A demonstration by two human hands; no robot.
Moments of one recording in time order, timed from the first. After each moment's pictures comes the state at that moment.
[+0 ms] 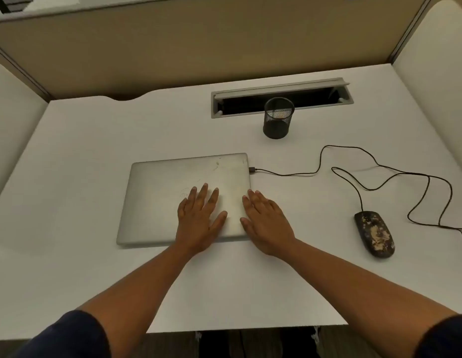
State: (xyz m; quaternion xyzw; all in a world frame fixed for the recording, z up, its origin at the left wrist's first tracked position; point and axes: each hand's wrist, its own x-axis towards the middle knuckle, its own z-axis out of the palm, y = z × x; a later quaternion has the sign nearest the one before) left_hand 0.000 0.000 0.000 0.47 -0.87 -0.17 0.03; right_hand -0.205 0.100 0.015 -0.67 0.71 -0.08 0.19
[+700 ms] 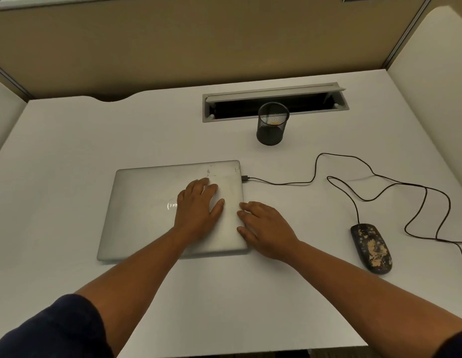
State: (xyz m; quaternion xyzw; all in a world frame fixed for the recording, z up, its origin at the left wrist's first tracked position) left_hand -0.050 -0.053 0.005 0.48 -0.86 -0.16 0.04; right_hand -0.238 0.085 0.014 -0.71 0.67 -0.13 0.18
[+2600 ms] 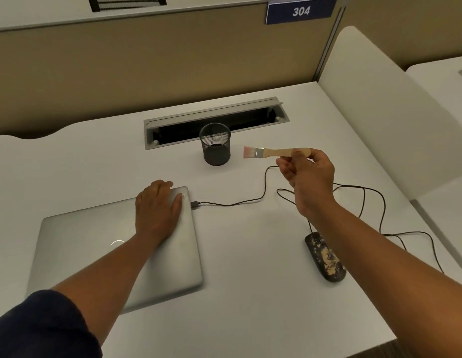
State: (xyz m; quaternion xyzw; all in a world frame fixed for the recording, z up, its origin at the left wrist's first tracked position) left_hand -0.119 -0.117 -0.015 0.46 -0.87 -0.07 0.18; right_hand -0.398 0.066 0.116 -0.04 0.59 -0.75 0.28
